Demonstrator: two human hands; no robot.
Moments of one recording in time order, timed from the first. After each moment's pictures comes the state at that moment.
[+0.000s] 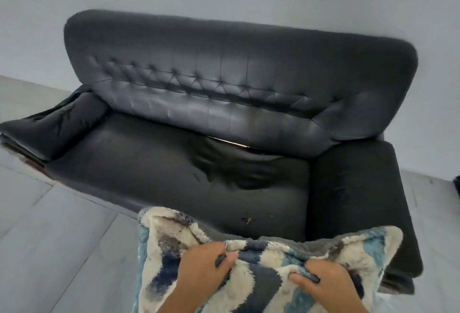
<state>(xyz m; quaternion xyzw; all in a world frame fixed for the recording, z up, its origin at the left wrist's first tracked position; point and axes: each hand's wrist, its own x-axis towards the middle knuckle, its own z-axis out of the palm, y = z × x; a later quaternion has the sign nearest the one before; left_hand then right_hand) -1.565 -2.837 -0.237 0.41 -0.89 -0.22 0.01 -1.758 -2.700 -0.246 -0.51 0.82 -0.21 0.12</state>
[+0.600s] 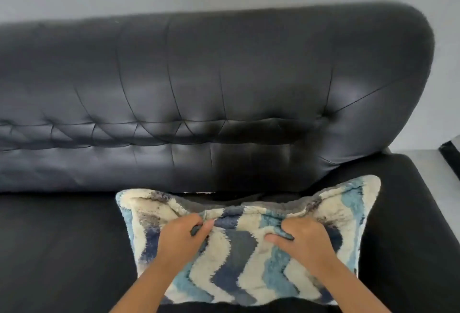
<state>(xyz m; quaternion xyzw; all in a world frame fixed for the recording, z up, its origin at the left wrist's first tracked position) -1.864 -3.167 -0.377 0.29 -0.93 -0.18 0.12 -2.019 -2.978 -0.378 -0.47 0.84 -0.25 -0.09</state>
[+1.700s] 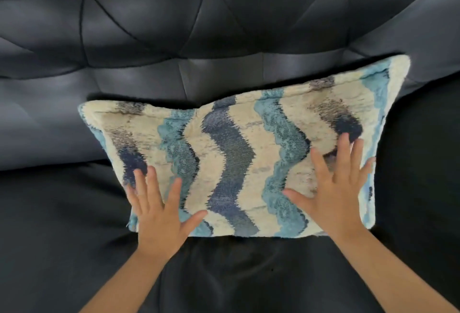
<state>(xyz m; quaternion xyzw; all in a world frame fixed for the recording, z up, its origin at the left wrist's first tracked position) -1.883 -3.250 -0.611 0.22 -0.97 -0.09 0.04 -2.066 -3.031 -0.592 -0.34 0.93 -0.14 0.00</state>
